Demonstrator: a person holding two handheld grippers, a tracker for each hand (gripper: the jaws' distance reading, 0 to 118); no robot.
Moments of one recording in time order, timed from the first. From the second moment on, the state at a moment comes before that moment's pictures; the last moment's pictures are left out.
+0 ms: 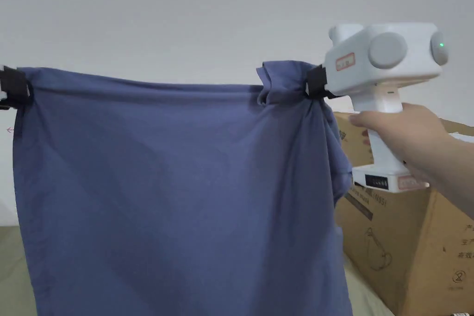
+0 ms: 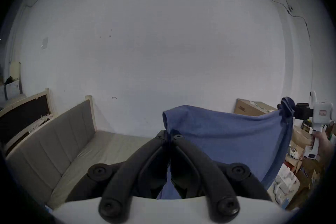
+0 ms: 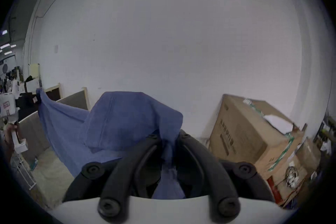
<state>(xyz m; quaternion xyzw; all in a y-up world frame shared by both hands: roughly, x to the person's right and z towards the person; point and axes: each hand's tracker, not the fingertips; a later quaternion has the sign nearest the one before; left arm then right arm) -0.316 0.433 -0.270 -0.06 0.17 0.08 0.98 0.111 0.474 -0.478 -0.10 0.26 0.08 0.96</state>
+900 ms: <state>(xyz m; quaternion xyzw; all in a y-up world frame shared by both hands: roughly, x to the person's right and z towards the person) -0.289 0.055 -0.223 -0.32 0.10 0.22 0.91 0.167 0.042 -0.421 -0.38 0.21 0.00 0.90</state>
